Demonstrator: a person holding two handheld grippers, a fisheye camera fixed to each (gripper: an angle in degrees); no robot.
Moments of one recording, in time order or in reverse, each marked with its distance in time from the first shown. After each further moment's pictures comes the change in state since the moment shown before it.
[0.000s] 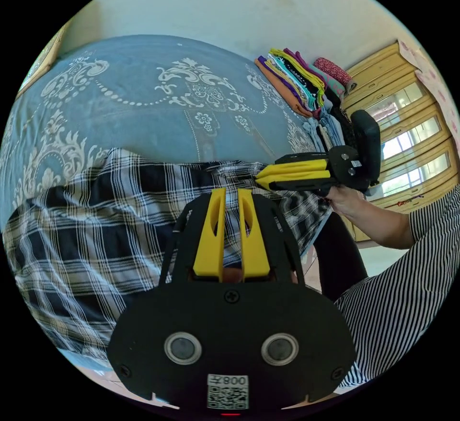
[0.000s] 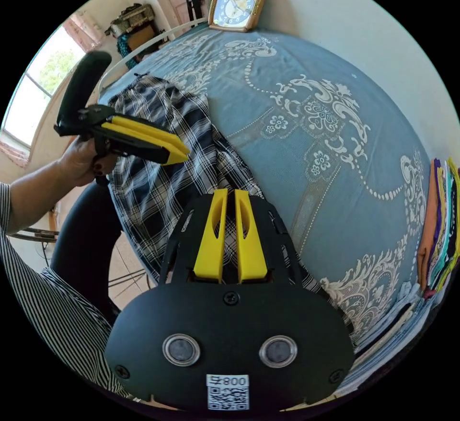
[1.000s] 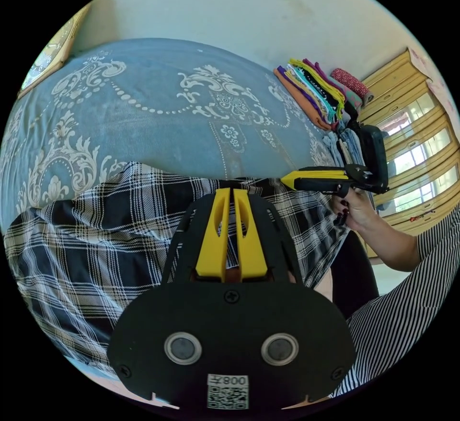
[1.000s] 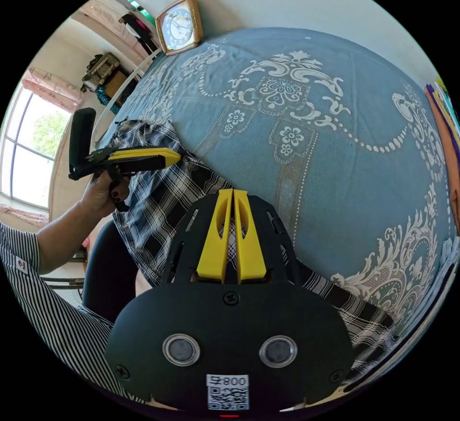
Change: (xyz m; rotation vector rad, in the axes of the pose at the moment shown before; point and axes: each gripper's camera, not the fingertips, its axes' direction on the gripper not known) left arm -0.058 -0.034 0.074 0.039 -0.087 -0.065; right arm 0.097 -0.011 -0.058 0.108 -0.202 0.307
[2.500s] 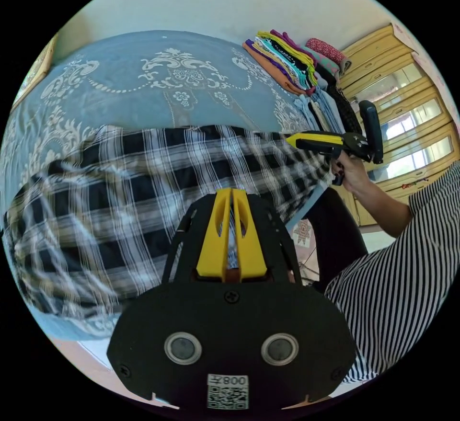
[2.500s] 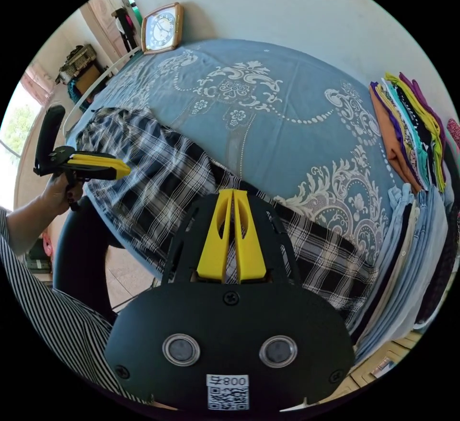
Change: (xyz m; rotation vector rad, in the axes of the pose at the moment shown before) left arm 0.056 0.062 0.105 -0.112 0.015 0.106; right arm -0.143 0.037 -0.137 0.037 0.270 0.007
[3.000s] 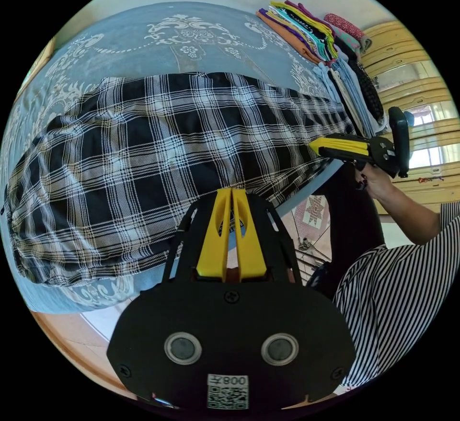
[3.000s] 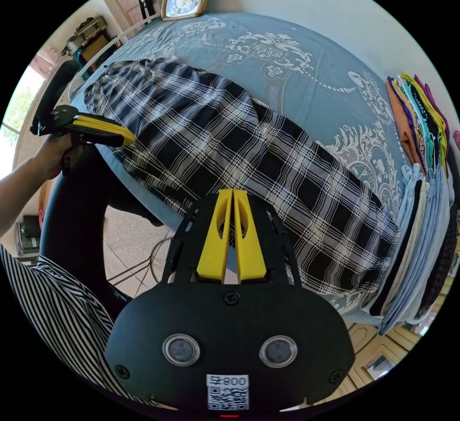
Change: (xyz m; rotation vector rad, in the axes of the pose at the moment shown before) left arm 0.014 0.006 0.104 -0.147 -0.057 -0.047; right arm -0.055 0.063 -0.020 -0.118 0.016 -0.055
